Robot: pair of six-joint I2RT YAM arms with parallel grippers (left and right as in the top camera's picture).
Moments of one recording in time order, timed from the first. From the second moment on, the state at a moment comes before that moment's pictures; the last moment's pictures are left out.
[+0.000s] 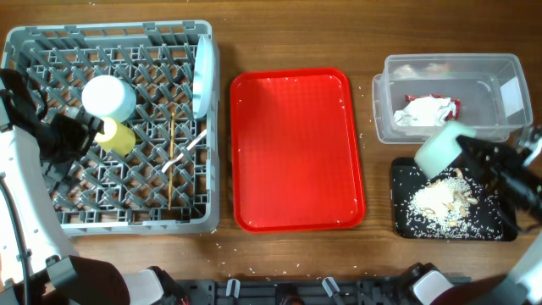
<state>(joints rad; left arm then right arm) 0.49 1.52 1.50 -1.41 0.10 -0.64 -0.88 1.28 1.04 -1.32 -1.34 -0.12</state>
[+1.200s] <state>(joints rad) 0.49 1.52 1.49 -1.34 0.10 -0.64 0.88 1.87 1.46 0.15 -0.63 0.92</state>
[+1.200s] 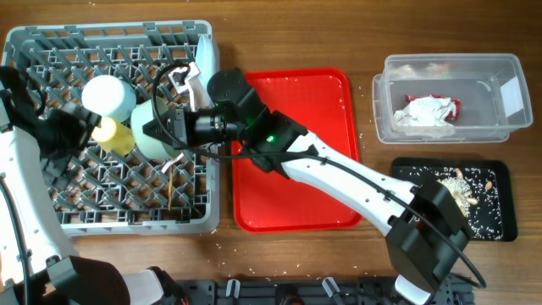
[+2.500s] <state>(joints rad) 1.31 1.52 1.49 -1.55 0.08 -0.82 0.92 2.14 1.48 0.48 -0.60 1.20</state>
